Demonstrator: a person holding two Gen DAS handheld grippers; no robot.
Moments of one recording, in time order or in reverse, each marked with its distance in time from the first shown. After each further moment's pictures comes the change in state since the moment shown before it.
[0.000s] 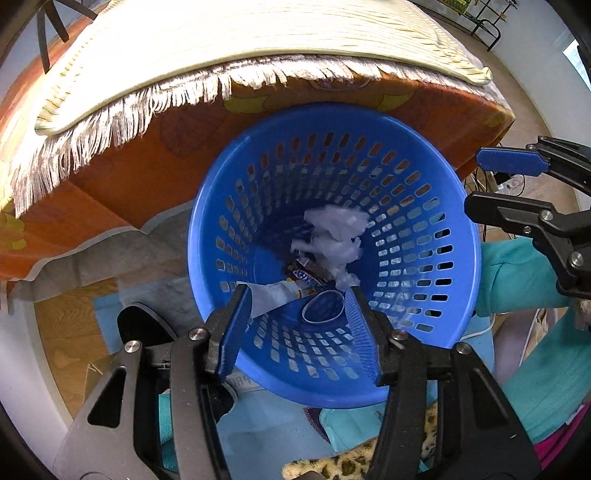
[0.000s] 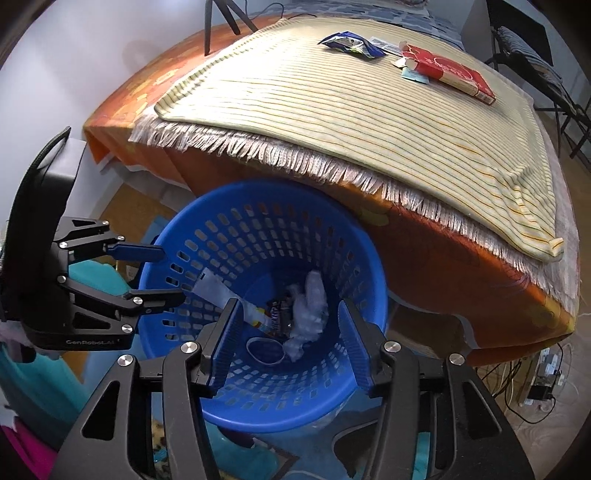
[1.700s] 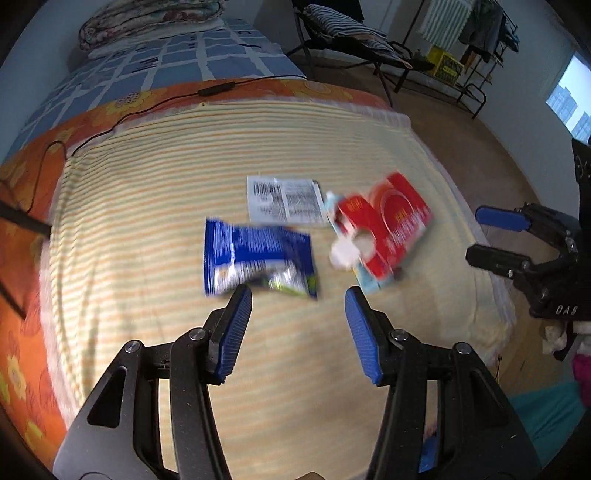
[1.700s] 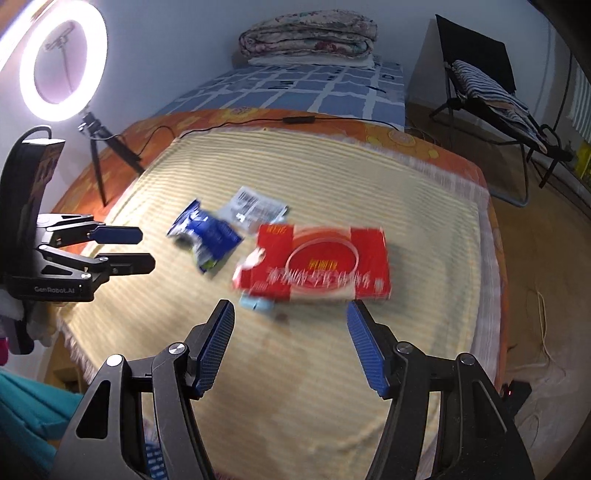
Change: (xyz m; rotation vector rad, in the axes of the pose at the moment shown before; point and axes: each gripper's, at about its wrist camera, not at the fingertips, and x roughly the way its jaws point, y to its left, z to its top) left arm -0.046 0.070 0.321 0.003 -0.273 -0.085; right arm -0.023 -0.177 0.226 0.073 -0.208 -0.088
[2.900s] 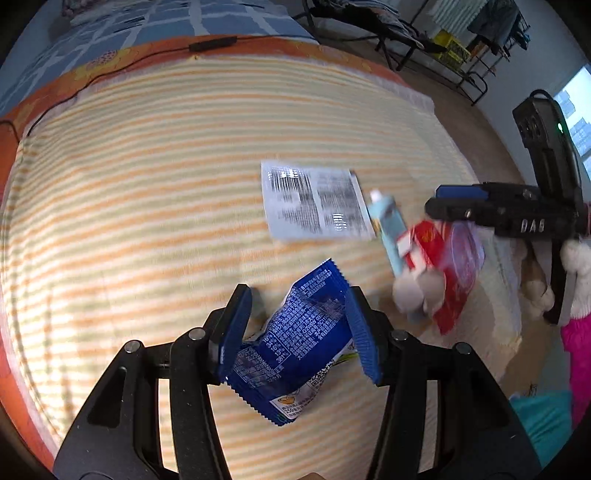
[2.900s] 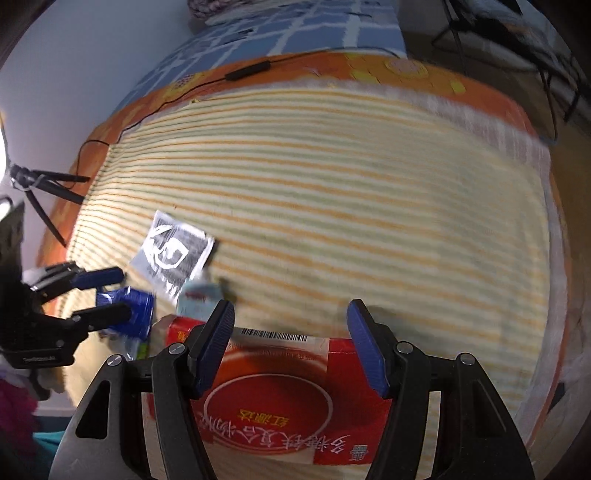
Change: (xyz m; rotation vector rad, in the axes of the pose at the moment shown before) left arm 0.065 0.031 0.018 -0.009 0.135 -0.070; right arm 0.109 -0.067 0.041 0.225 0.226 0.129
